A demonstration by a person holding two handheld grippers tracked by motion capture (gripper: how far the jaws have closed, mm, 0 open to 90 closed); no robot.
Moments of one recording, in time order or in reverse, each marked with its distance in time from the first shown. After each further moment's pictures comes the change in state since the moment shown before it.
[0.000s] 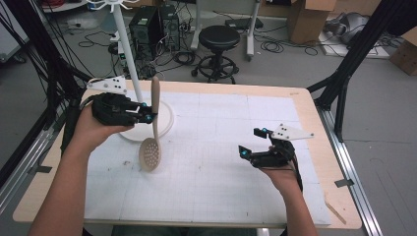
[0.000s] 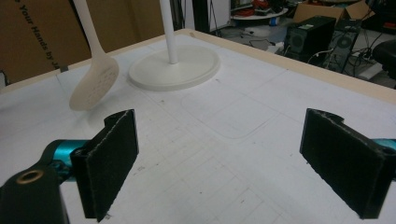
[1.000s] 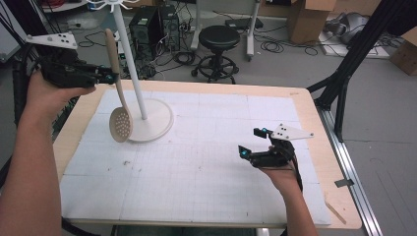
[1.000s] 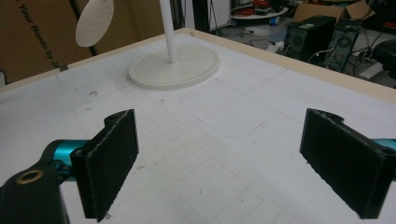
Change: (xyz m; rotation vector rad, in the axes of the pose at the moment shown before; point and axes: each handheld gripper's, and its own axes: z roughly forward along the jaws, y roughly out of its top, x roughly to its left) left arm 0.059 0.030 -0.084 -0.061 0.191 -0.085; right arm 0.000 0.000 0.001 0.006 0.002 0.001
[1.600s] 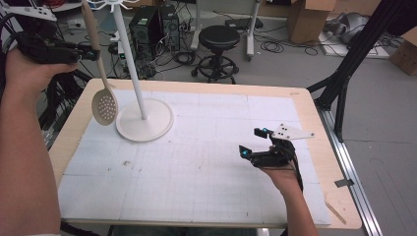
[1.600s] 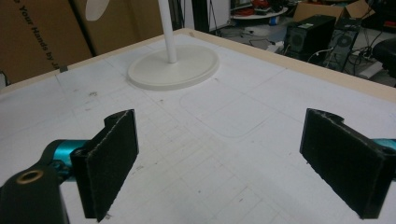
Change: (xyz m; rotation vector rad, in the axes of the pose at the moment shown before) left arm 0.038 0.022 -0.023 0.033 0.166 -0.071; right arm -0.002 -0.001 -0.001 -0.001 0.000 0.009
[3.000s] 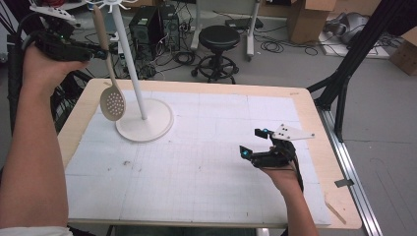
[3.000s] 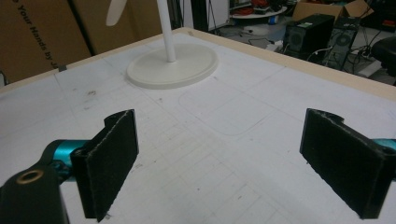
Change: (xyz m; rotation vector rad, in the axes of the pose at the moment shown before) left arm 0.001 0.005 0.030 0.064 0.061 0.001; right arm 0.000 -0.001 -0.001 0.004 -0.004 -0.001
